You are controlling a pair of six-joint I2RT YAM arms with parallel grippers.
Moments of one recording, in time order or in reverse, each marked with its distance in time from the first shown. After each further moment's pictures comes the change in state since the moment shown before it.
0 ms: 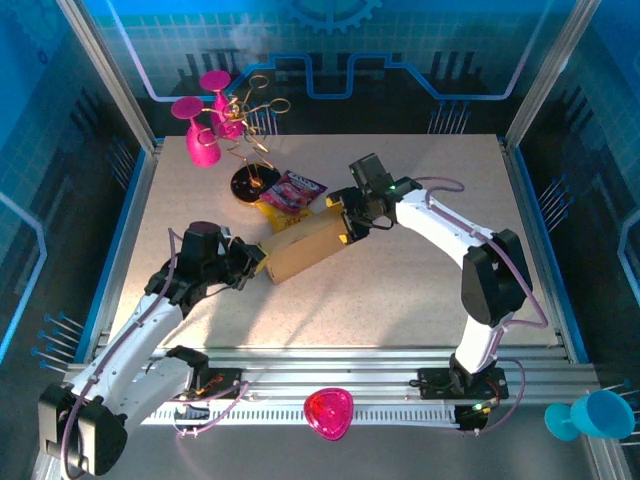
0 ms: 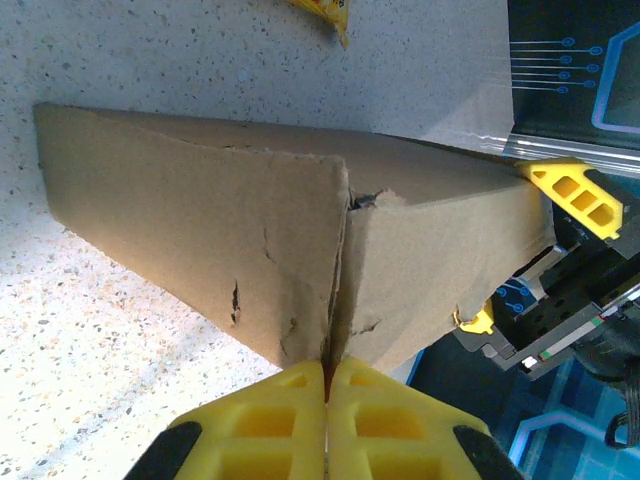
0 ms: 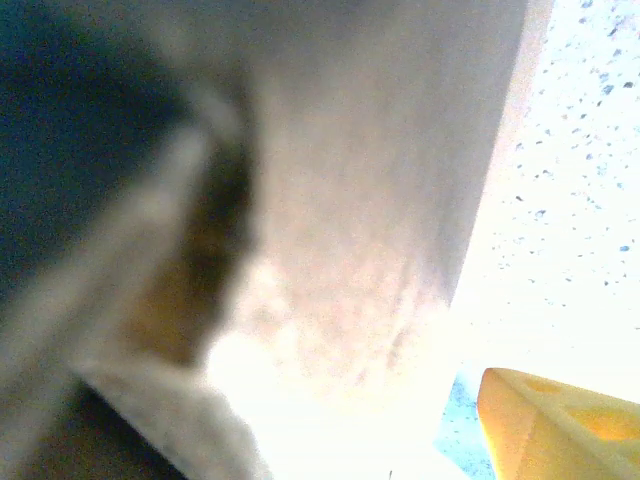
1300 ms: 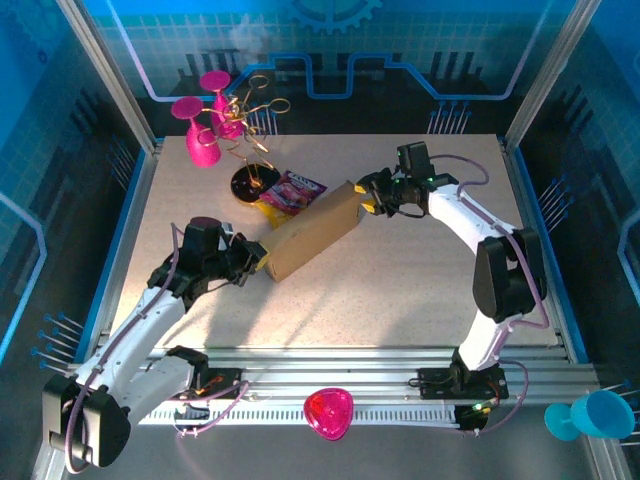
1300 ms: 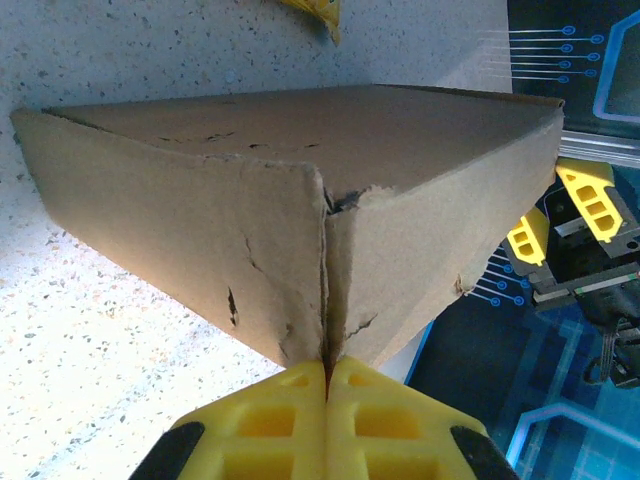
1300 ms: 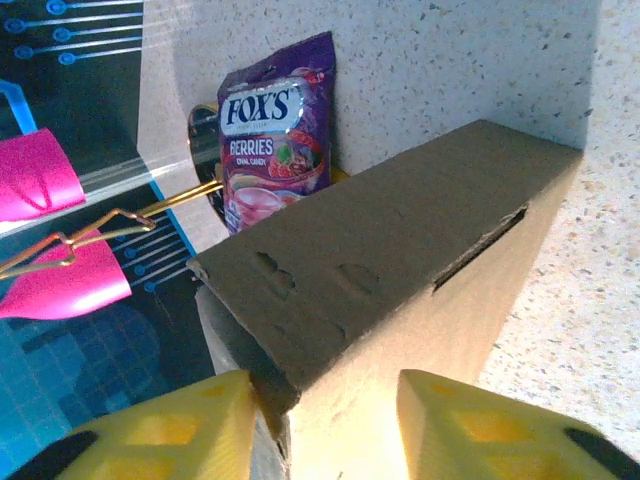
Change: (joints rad) left arm 0.018 0.055 0.020 0.023 0.036 0.030; right arm -0.247 -0.013 -0.099 0.252 -0.227 -0.401
